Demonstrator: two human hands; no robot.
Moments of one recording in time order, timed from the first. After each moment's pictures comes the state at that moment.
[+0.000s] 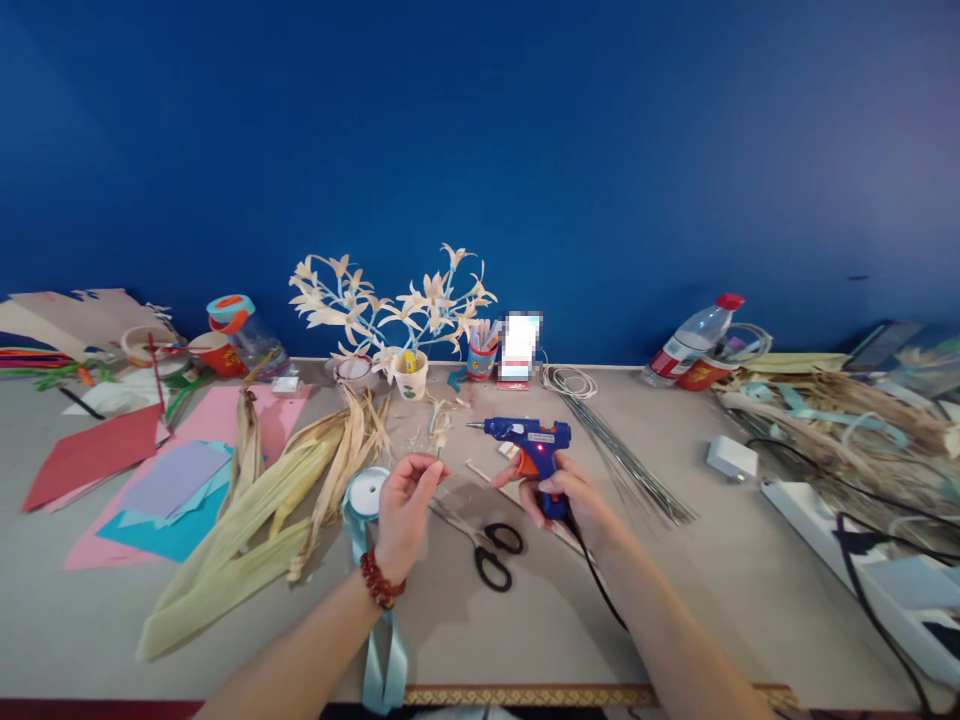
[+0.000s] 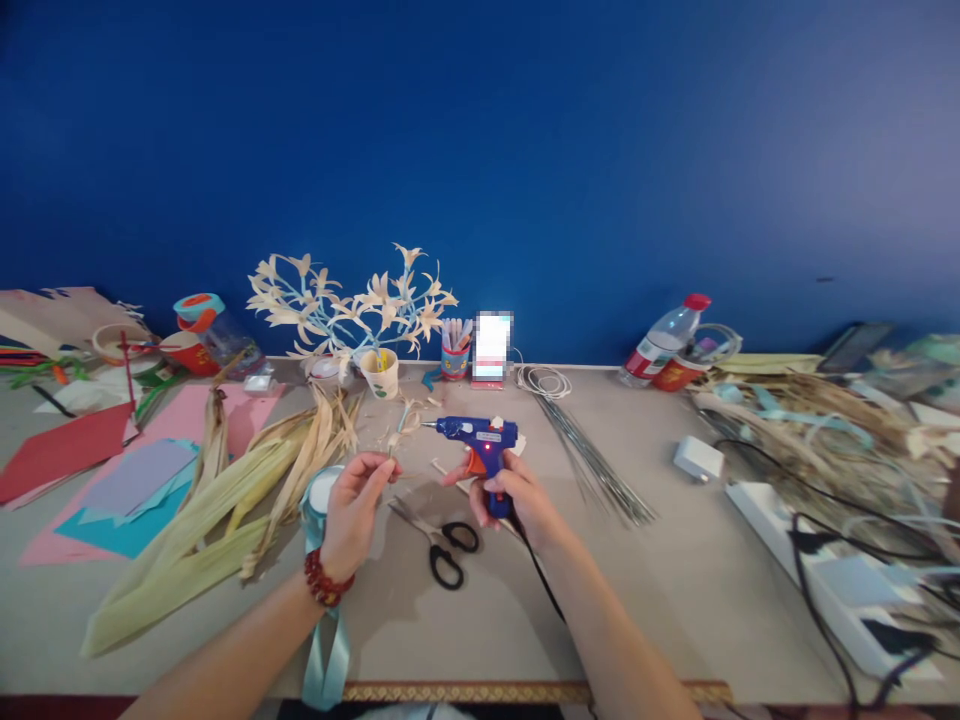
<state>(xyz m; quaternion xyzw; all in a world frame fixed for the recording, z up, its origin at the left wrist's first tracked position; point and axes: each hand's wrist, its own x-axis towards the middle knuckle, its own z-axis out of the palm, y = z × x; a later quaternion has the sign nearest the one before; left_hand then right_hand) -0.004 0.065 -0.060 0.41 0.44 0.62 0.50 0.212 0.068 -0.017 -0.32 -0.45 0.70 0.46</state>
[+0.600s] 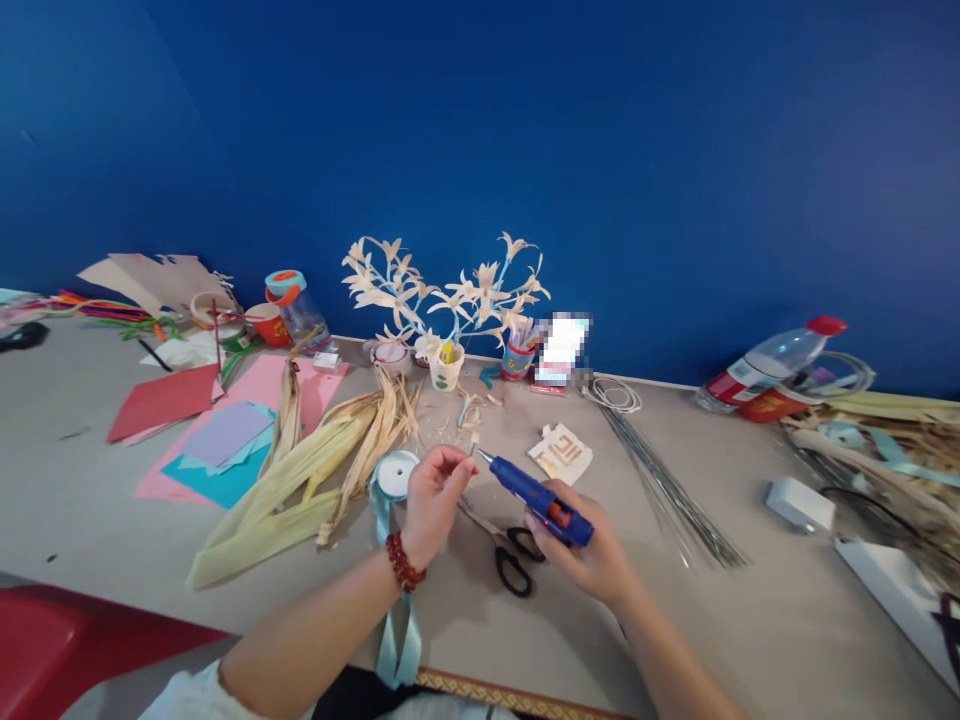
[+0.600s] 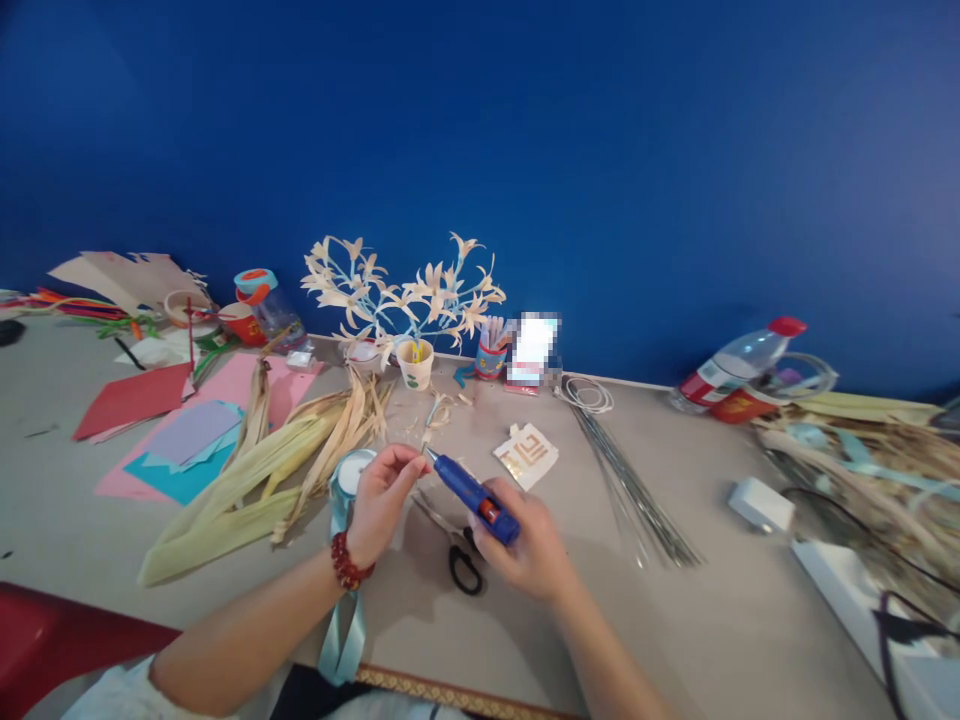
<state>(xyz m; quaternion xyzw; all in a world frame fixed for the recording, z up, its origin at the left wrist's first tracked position) -0.003 0.063 -0.058 0.44 0.46 0.61 0.47 0.199 0.046 -0.026 -0.42 -0.80 0.29 0.33</state>
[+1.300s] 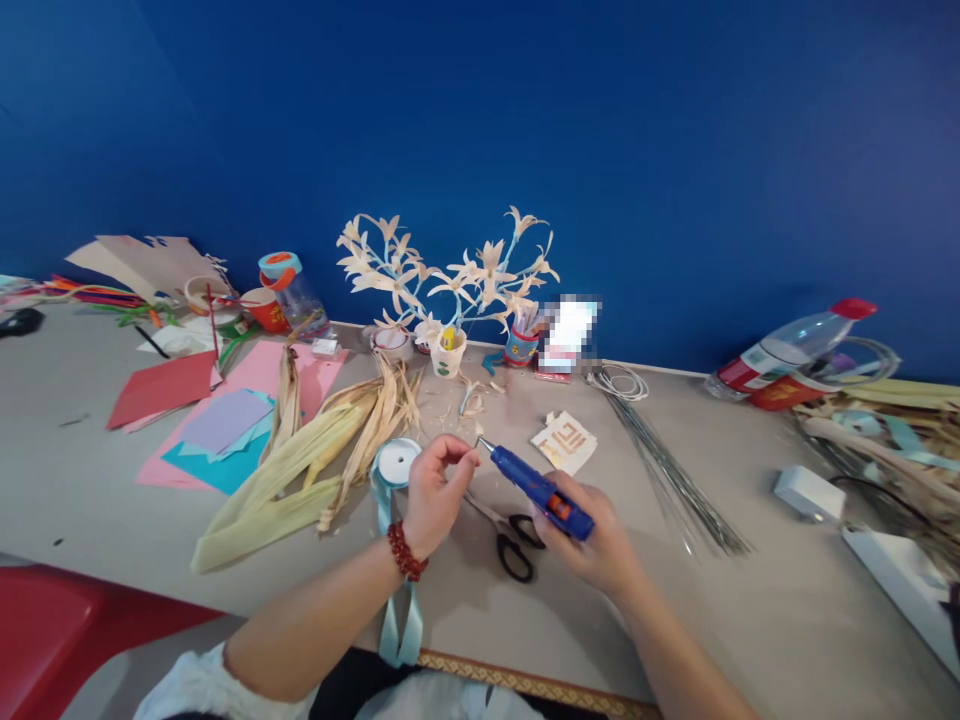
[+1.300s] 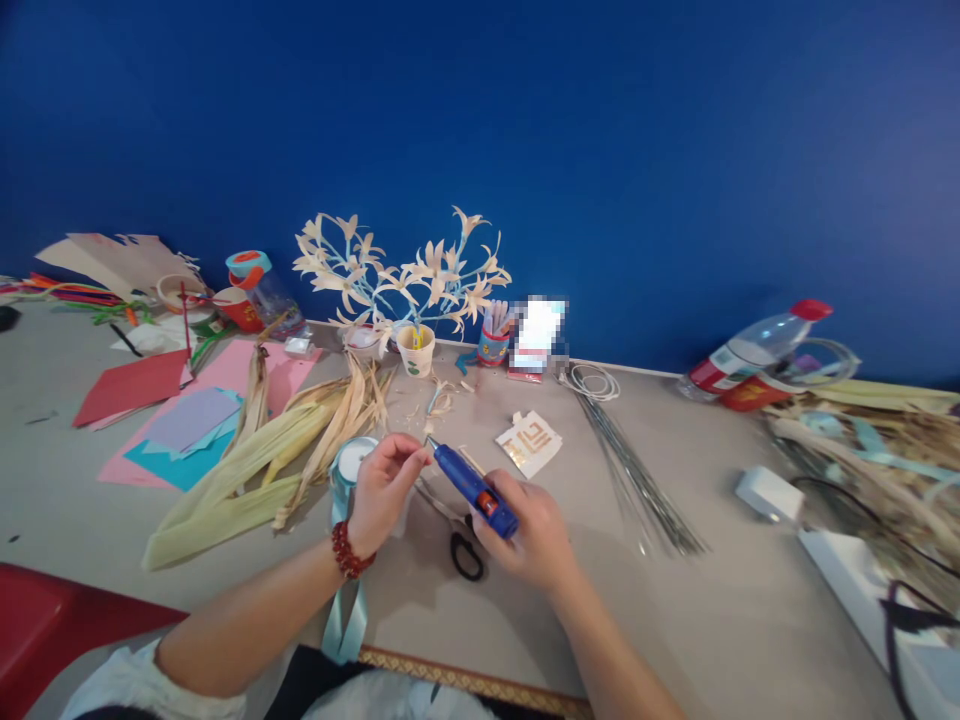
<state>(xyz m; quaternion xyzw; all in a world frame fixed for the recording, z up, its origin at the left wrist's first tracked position) -0.005 0.061 -0.055 0.50 0.50 0.59 0.40 0.198 0.045 -0.027 -0.43 -0.82 0.20 0.31</state>
